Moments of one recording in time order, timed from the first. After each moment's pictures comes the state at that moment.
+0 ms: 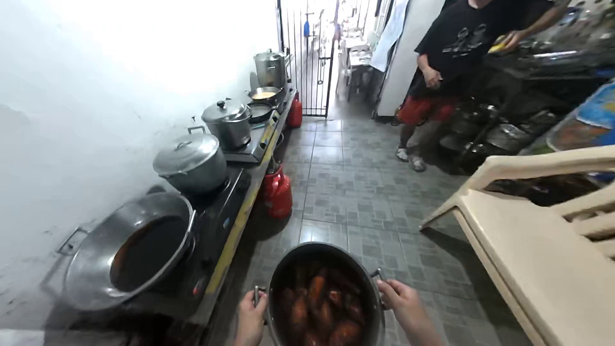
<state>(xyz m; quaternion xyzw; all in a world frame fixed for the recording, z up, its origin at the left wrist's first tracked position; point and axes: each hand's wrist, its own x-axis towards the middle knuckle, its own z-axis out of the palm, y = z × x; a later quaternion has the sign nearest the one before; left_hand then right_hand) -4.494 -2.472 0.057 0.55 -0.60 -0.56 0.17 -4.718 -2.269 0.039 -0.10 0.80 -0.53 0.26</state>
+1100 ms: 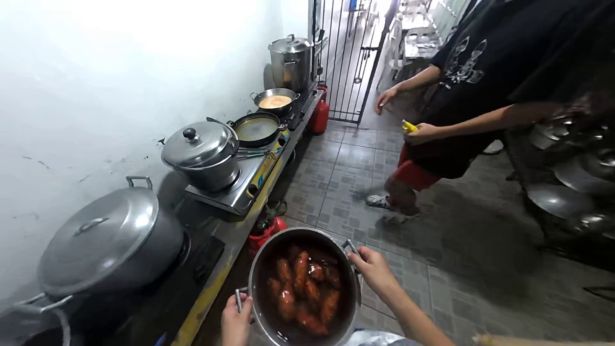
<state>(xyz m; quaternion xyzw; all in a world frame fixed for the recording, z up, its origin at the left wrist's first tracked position) -4.948 -2.793 0.023 0.65 -0.50 -0.51 0.26 -5.246 -2.703 0.025 -0.28 0.79 -0.40 0.37</state>
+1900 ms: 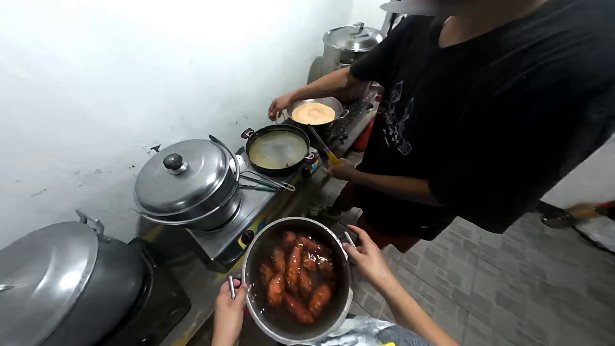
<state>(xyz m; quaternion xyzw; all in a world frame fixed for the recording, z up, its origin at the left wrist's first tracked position) -5.181 -3.062 0.012 0.71 -0.40 -0.46 0.36 -5.487 -3.064 0.016 -0.40 0.73 -0.36 0.42</state>
